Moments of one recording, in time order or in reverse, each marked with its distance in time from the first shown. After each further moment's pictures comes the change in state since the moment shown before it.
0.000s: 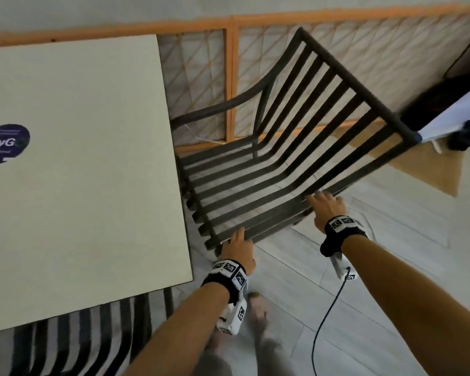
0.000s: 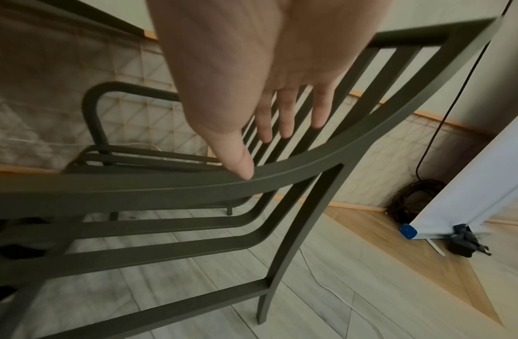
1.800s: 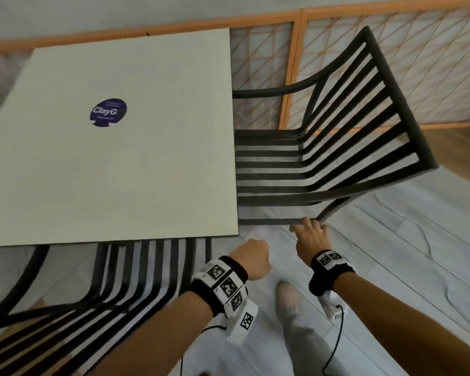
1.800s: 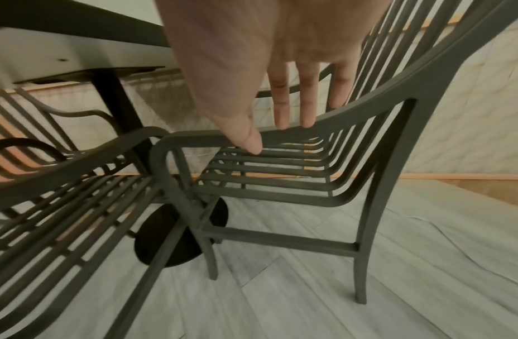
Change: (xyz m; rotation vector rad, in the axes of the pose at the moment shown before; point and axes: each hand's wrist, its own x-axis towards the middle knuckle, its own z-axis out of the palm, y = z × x) left_hand -0.166 -0.015 -0.054 -0.356 -0.173 -0.123; right_hand -0.107 -0.144 0.032 0.173 0.072 -0.243
